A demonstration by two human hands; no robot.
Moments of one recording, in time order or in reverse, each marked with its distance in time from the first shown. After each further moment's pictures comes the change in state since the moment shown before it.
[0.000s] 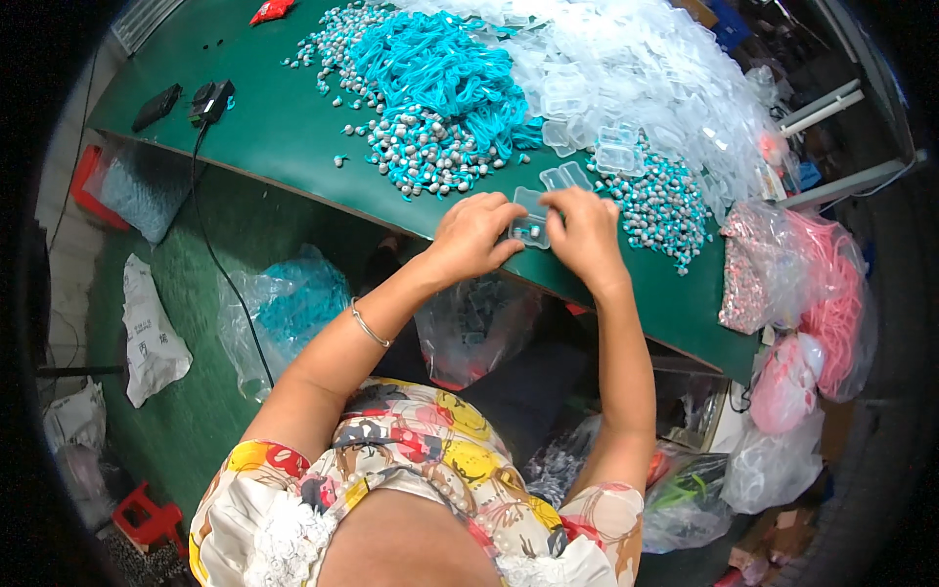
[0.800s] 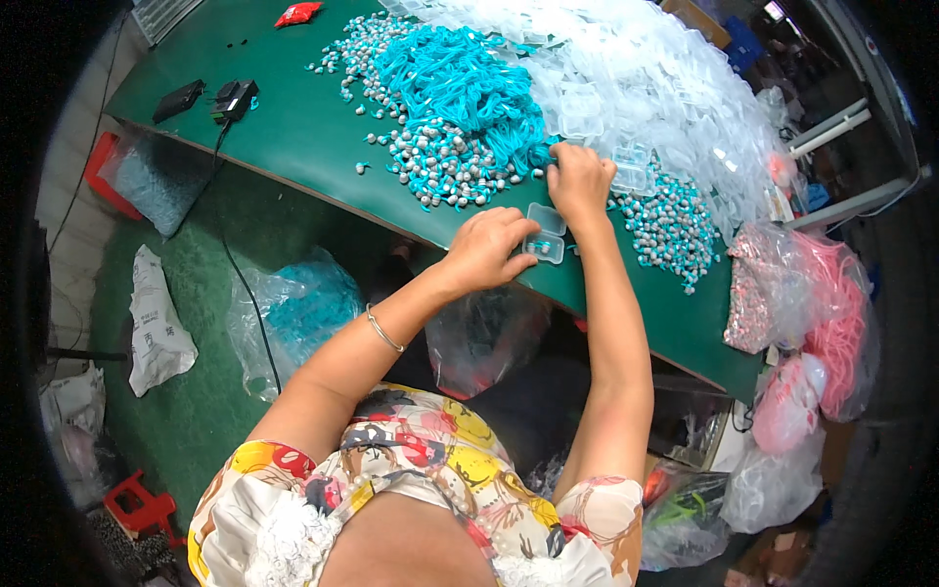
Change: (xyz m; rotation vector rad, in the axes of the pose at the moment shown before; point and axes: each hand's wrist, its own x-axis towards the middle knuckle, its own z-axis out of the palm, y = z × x) left_hand 0.001 0.002 0.002 0.028 -0.014 0.015; right_hand 0.078 0.036 0.051 -0.208 0.227 -0.040
